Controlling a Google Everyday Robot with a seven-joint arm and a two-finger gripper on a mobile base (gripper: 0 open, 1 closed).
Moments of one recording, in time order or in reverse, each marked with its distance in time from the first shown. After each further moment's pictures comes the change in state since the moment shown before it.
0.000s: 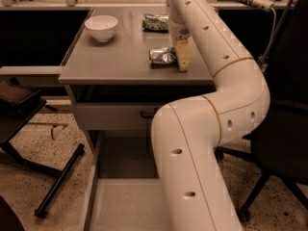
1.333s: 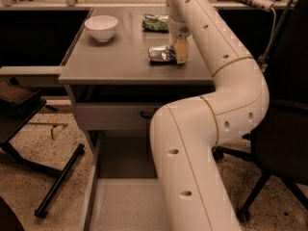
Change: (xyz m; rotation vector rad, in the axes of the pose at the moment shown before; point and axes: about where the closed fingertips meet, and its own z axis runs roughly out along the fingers) arm -0.001 0.001 -0.008 0.001 0.000 0.000
